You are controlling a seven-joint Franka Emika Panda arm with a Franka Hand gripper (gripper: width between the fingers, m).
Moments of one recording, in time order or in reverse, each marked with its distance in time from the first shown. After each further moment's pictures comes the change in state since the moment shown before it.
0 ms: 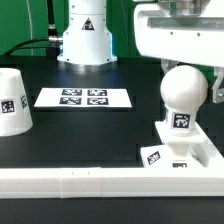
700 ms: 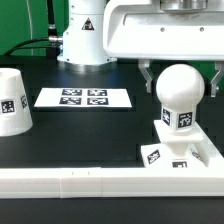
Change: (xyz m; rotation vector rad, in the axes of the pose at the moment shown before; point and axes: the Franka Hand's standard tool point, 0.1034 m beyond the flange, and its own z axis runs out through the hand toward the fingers) arm 0.018 0.007 -0.004 -0.061 0.064 -0.629
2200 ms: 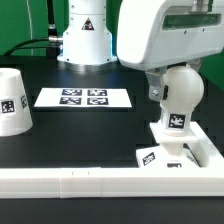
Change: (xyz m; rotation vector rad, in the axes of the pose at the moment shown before) arm 0.005 0.012 0.000 -0.068 -0.037 -1.204
